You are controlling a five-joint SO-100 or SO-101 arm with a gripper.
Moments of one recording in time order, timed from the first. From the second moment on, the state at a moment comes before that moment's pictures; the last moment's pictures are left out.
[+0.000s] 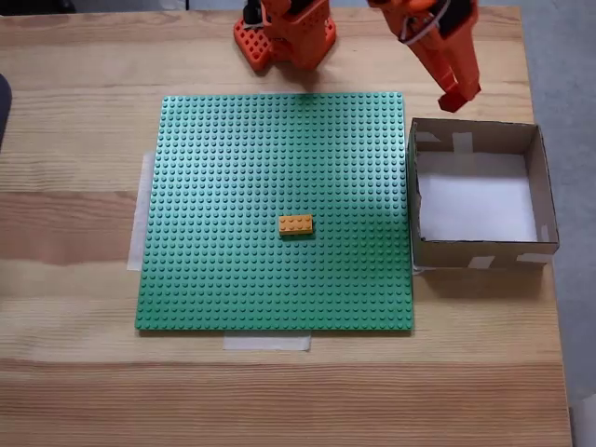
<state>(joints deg) -47.0 116.9 100.0 70.0 2.6</state>
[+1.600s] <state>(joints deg) -46.2 74.5 69.2 73.5 8.7</state>
